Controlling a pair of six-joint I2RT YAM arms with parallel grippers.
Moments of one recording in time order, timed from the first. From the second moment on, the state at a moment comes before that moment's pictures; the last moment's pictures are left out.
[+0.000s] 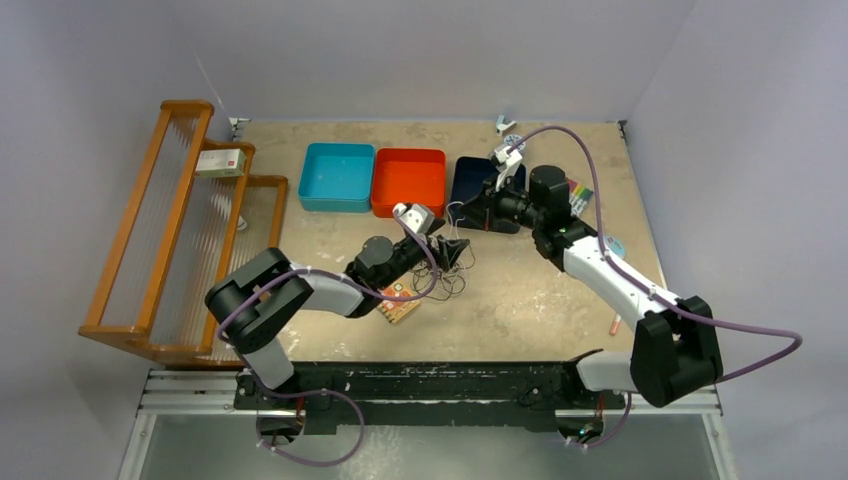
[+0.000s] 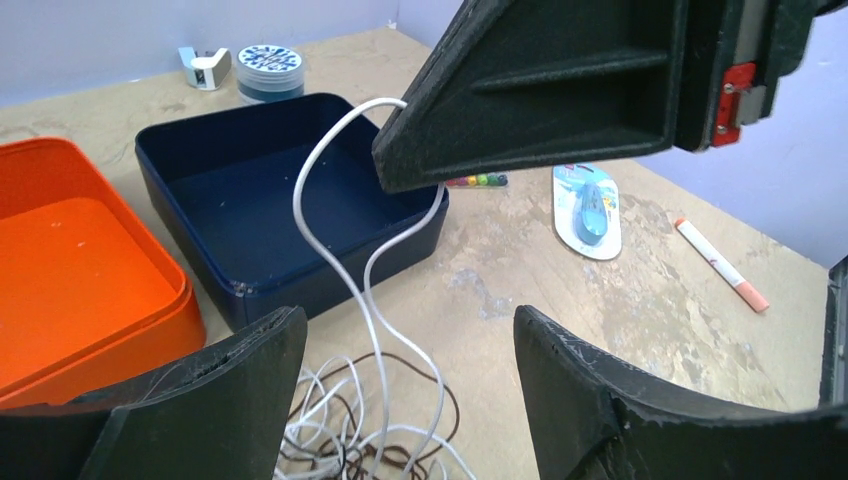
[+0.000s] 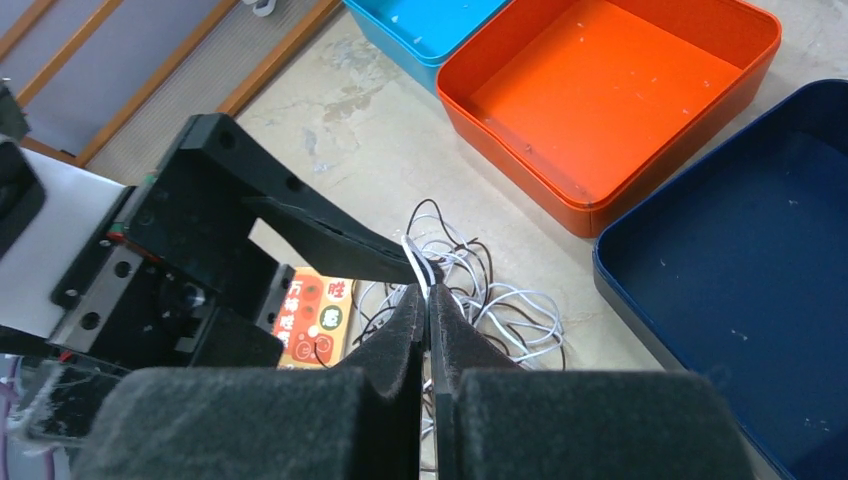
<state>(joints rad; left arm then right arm) -0.83 1.67 0.59 1.16 0.03 -0.19 0.37 1.32 0.88 0.12 -0.54 0.18</state>
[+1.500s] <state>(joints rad) -0.83 1.97 0.60 1.27 0.03 -0.23 0.37 1.11 1.08 0.04 -0.53 0.18</state>
